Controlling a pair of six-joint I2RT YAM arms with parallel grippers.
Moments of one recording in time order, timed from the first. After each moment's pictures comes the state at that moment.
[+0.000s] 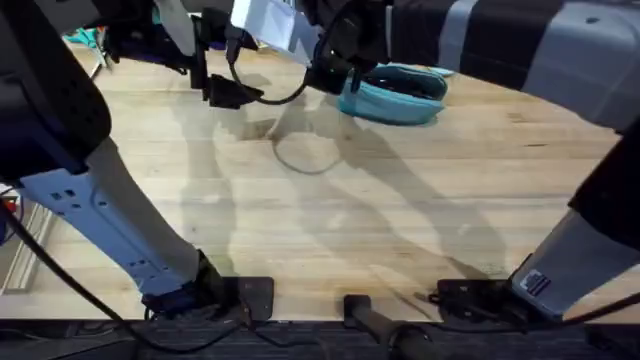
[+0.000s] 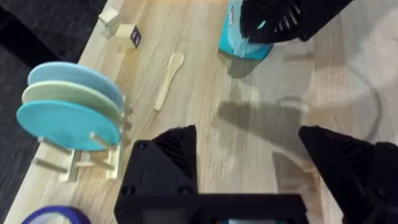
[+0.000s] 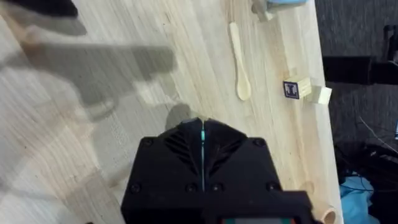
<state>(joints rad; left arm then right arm) 0.28 2.06 1.60 -1.15 1.08 1.78 0.70 1.97 1.61 -0.59 0.23 -0.63</state>
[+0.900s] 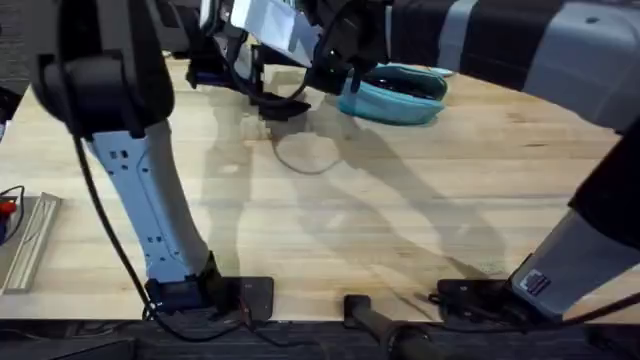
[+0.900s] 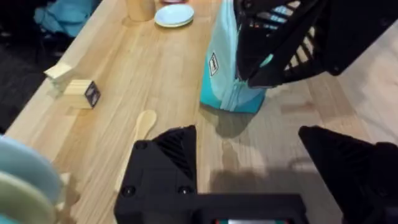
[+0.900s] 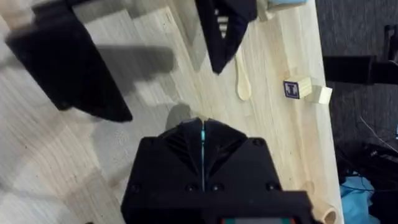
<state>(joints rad) 0.09 2.32 1.60 -0.99 1.35 1.78 0.70 1.97 1.61 -0.59 0.23 -0.63</state>
